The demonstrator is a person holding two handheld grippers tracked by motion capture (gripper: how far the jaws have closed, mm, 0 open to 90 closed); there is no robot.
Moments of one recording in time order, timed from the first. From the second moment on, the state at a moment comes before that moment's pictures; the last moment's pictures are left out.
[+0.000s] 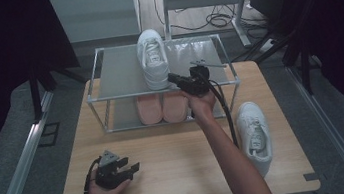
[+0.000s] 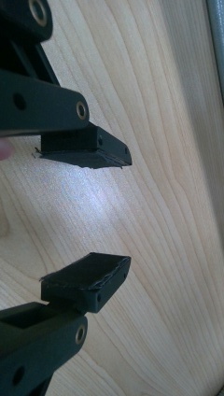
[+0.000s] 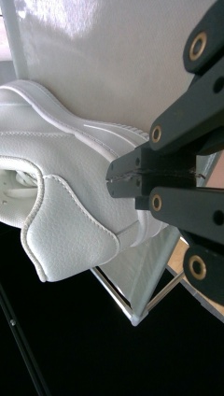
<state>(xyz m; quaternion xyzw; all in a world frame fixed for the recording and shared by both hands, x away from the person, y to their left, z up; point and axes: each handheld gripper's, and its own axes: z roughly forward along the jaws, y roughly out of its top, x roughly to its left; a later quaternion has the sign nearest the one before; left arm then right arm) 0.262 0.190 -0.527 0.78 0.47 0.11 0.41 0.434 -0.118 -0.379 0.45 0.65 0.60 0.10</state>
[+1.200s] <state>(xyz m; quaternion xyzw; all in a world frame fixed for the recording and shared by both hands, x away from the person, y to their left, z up) 0.263 0.188 -0.529 0.78 0.47 0.11 0.40 0.430 -0.101 -0.380 0.44 0.66 0.60 0.10</state>
